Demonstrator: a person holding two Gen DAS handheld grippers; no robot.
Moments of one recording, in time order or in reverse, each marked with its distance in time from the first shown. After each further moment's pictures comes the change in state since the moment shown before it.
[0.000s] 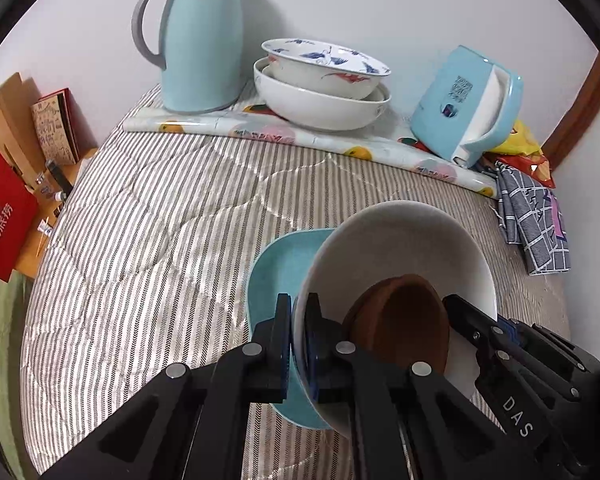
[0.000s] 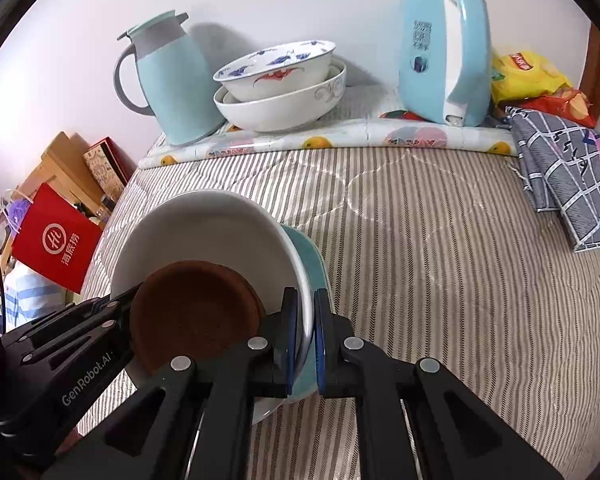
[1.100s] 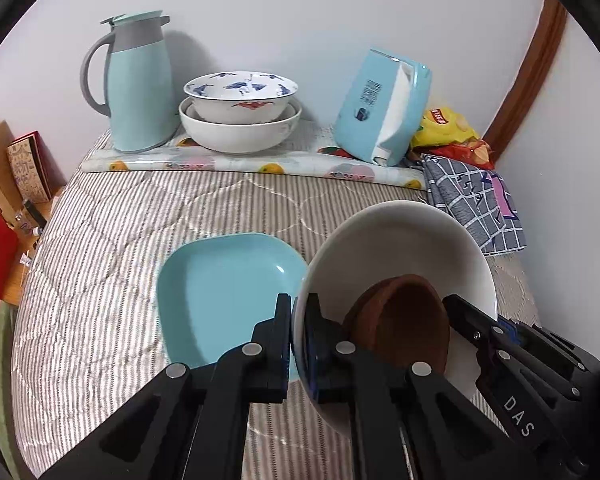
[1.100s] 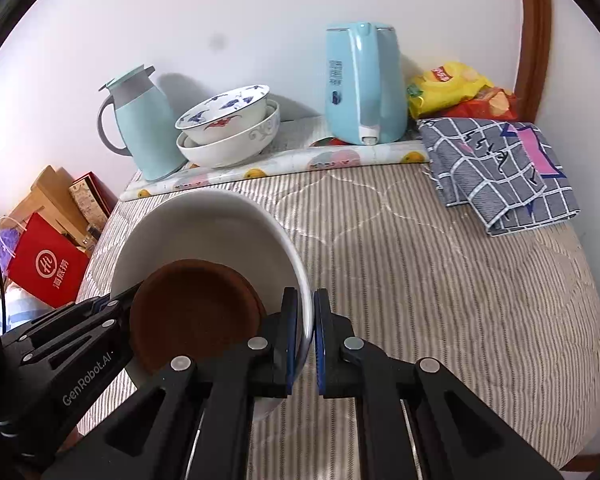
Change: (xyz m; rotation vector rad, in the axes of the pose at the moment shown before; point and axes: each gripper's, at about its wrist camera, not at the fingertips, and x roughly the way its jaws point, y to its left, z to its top) left arm -0.049 -0.071 -0.020 0.113 -0.080 -0.083; right arm -0.078 -0.057 -0.023 0.074 -0.108 -0.076
